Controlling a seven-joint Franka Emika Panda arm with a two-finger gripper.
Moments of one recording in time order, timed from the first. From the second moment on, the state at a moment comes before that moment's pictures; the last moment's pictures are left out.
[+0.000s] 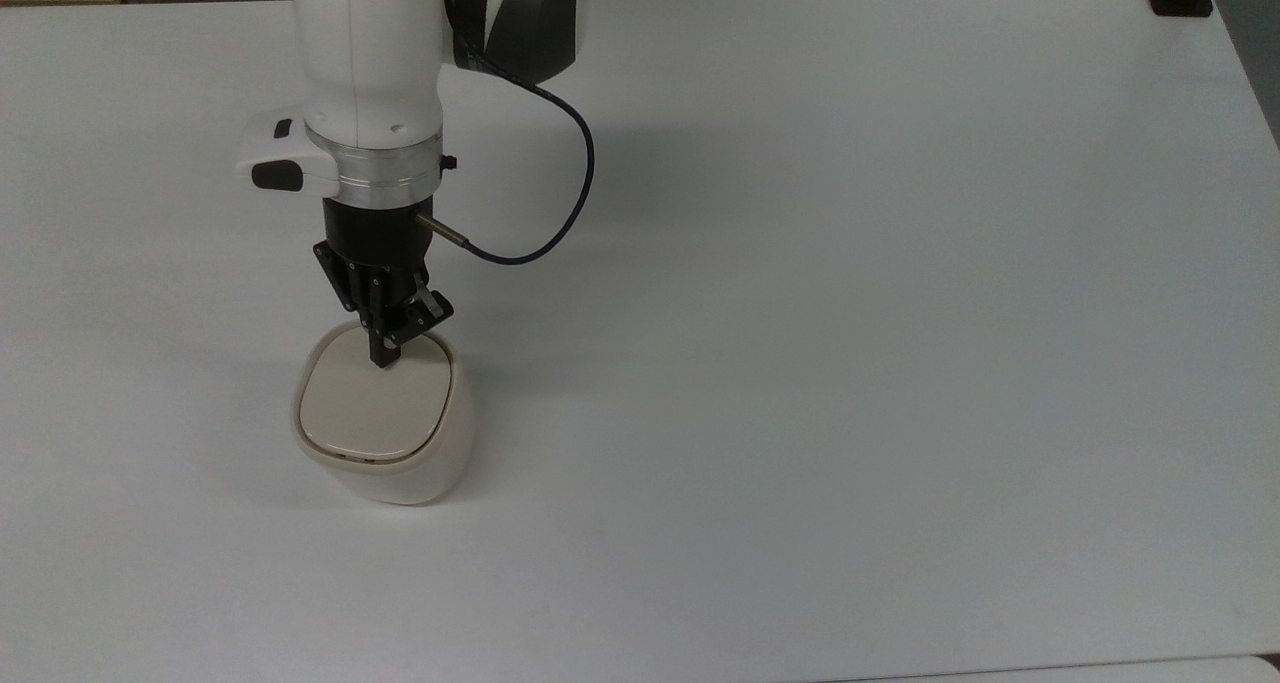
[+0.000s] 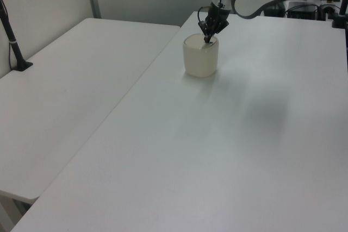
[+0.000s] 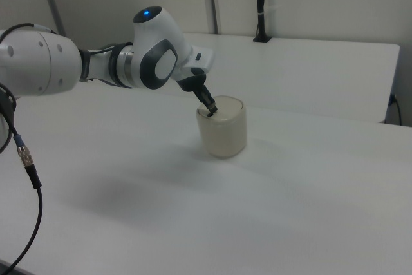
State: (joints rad) arm 0.03 0.42 -0.14 -1.60 -0.08 2.44 0.61
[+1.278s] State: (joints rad) arm 0.08 0.03 -0.10 -1.61 -0.05 1.89 0.60
